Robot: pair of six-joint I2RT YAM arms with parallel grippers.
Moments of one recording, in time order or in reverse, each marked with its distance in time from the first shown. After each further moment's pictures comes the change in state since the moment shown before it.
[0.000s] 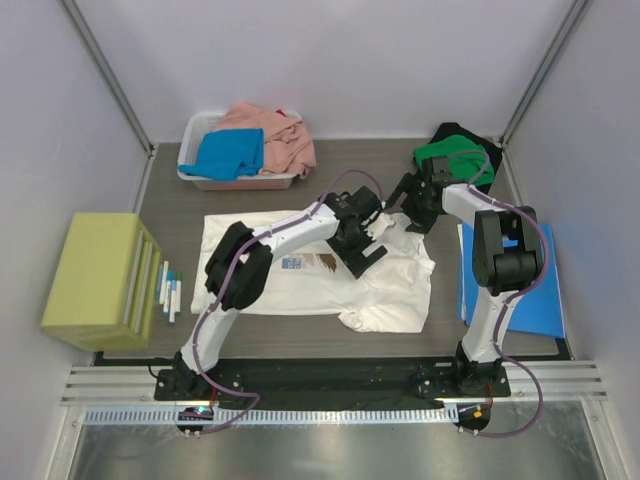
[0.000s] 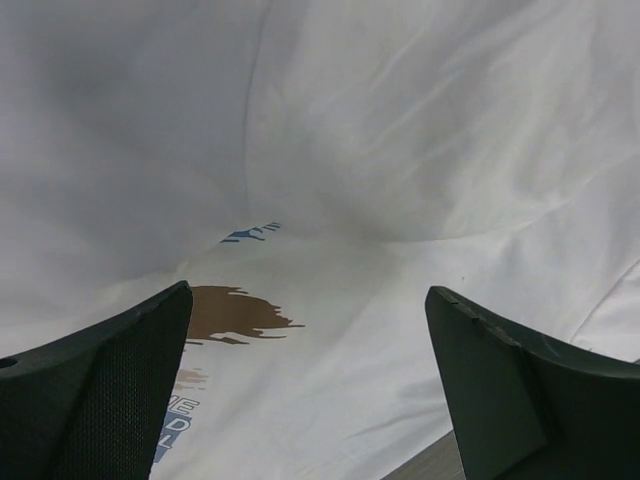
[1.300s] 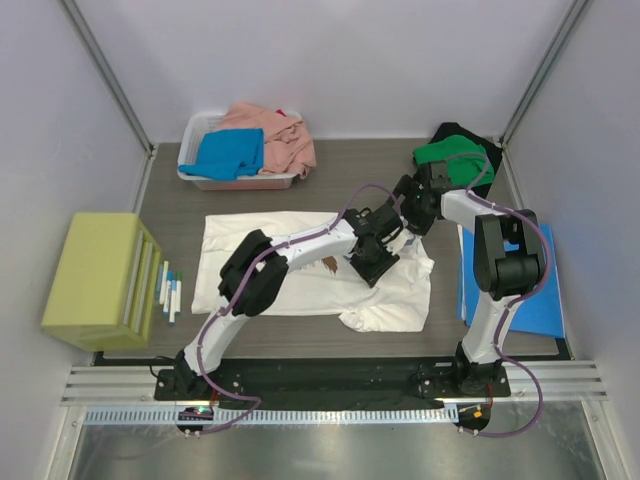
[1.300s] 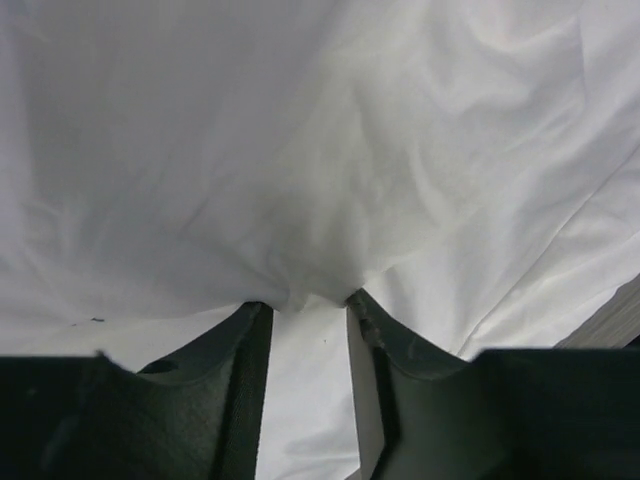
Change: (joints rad) left arm -0.113 0.062 0.048 0.056 0.055 -0.156; right arm 0.012 -0.041 -0.079 0.093 0.004 0.001
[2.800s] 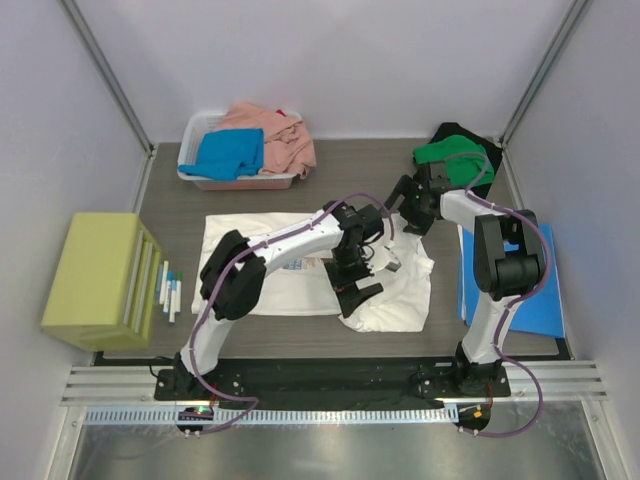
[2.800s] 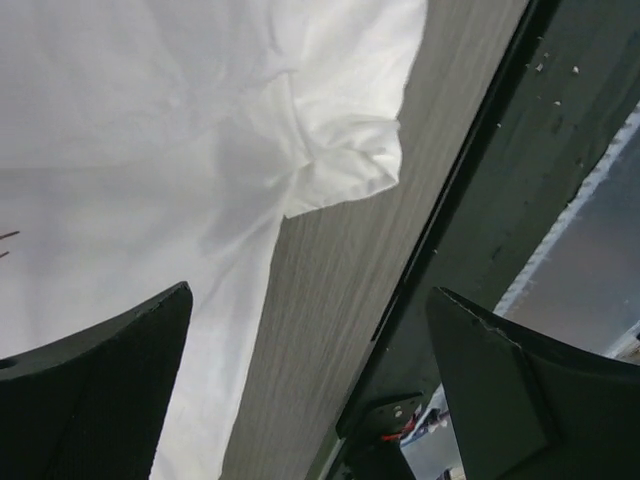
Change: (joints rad) left arm 0.011 -0.145 -0.039 -0.438 0.236 0.381; right arm 0.002 -0.002 -0.003 0.002 0.008 -0.003
